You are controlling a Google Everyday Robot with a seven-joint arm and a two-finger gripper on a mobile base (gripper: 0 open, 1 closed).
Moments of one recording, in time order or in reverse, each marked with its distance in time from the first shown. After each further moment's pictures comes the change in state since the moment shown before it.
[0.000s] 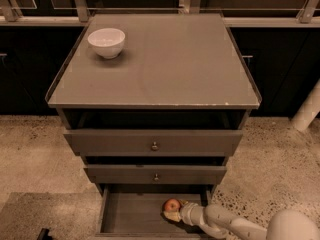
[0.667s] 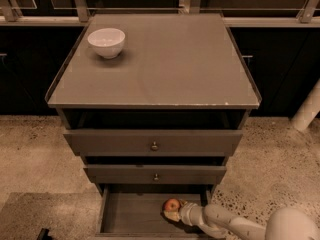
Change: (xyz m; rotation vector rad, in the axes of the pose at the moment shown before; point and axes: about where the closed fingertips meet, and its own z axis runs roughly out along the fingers) arm 0.000 0.005 0.001 -0.006 0.012 0.002
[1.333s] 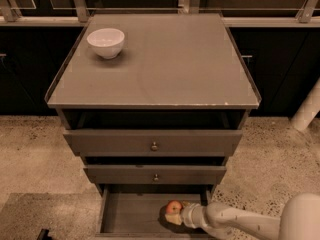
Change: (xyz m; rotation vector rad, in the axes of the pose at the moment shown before) arm -0.024 0.035 -0.054 0.007 0.081 0.013
